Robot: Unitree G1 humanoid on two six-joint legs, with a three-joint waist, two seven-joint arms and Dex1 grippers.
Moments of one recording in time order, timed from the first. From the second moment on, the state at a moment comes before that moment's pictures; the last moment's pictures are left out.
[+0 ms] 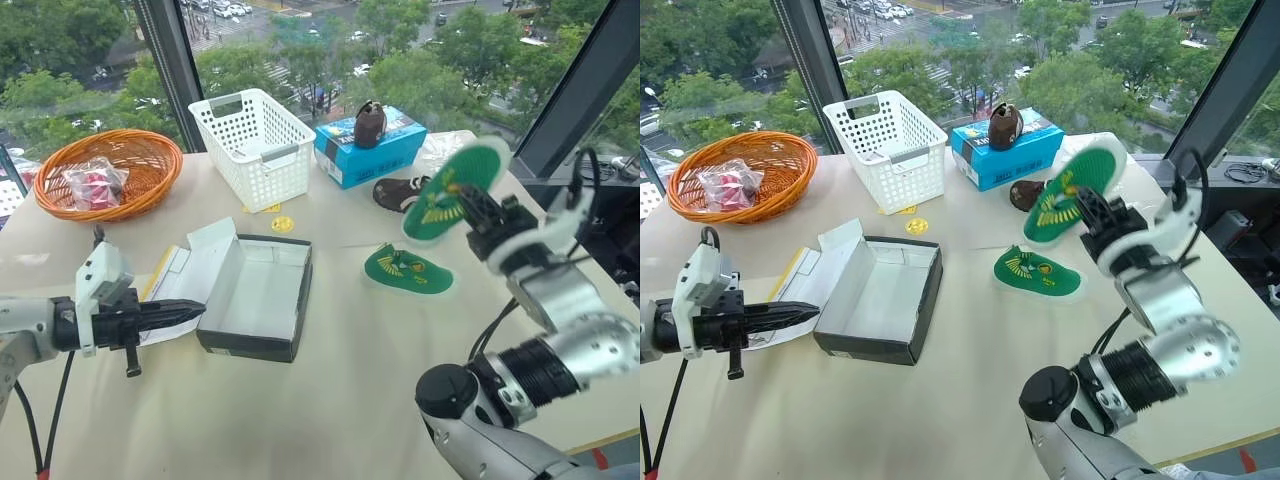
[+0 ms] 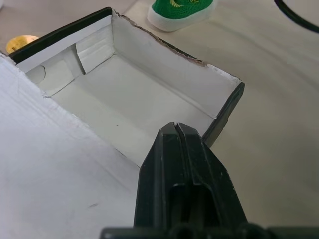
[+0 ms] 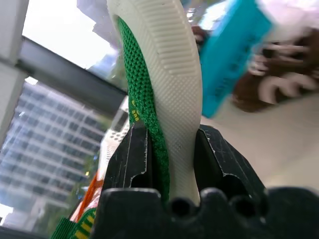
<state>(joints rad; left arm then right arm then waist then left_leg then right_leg) 0.01 1.03 0.44 -0.35 -0.70 0.64 -1.18 -0.81 0.10 -1.20 -0.50 0.94 1.58 -0.16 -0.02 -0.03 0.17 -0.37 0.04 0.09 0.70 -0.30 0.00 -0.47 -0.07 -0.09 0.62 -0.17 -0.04</state>
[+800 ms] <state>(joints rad) -0.02 1.03 0.39 -0.34 -0.69 0.62 -1.19 0.09 -0.18 -0.63 -0.43 1.94 1.01 -0.58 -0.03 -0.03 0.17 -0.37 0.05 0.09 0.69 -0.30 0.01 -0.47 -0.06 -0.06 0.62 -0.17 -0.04</state>
